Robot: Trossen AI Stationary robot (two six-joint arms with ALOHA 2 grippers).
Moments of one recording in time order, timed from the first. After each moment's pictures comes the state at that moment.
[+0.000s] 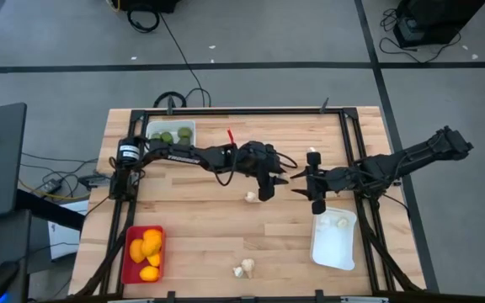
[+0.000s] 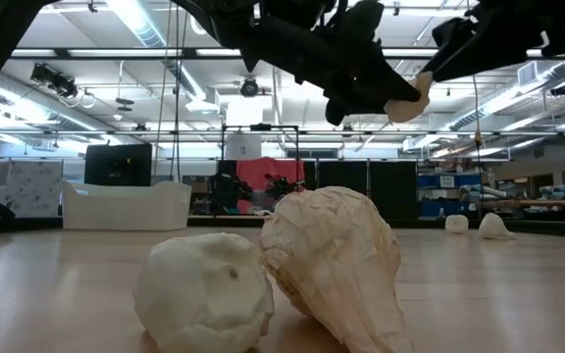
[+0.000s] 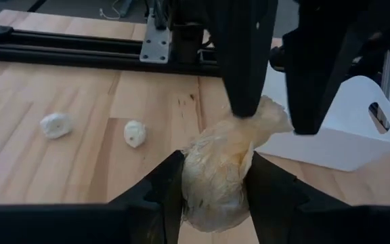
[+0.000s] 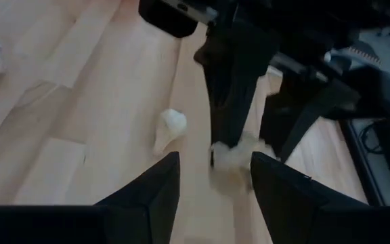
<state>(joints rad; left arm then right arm) 0.06 1.98 1.47 0.09 0.15 -0.06 0.28 0.93 0.65 -0.34 0.37 -0.15</state>
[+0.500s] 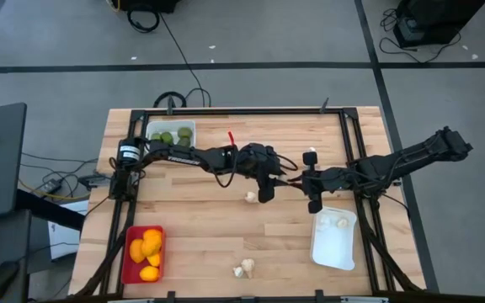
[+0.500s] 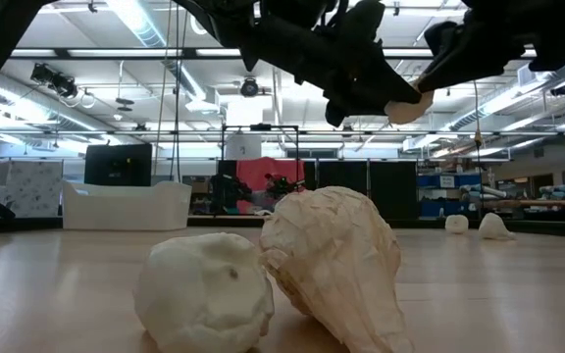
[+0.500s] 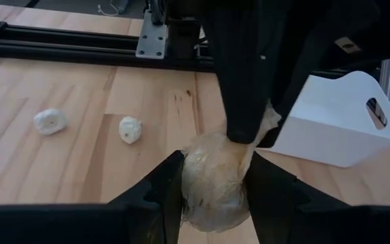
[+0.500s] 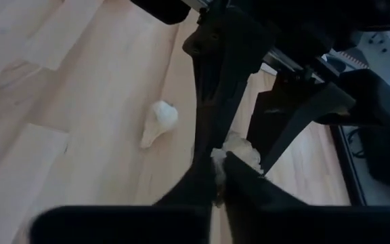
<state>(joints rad) 0.05 1.99 1.47 0.08 0.14 -0.07 0.25 0.98 0.65 -0.31 0.37 -0.23</state>
